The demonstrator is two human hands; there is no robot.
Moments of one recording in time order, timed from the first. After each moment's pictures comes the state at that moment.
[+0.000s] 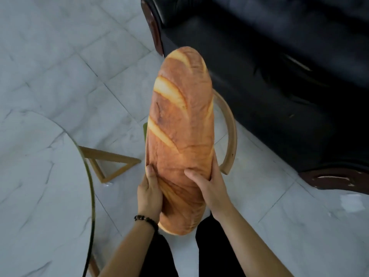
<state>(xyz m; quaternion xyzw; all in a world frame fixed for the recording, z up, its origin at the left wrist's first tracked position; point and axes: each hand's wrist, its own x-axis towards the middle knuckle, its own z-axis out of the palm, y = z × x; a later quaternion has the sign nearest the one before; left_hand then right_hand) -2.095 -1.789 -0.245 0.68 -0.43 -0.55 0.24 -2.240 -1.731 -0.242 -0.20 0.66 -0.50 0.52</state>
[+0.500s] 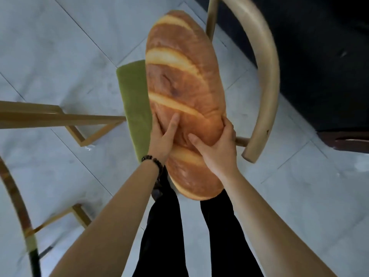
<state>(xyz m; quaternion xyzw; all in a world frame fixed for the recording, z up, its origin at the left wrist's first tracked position) -2.153 -1.884 -0.441 0.64 -0.45 -0.61 0.12 -2.275 -1.791 -0.416 -0.17 0.84 -0.30 0.42</state>
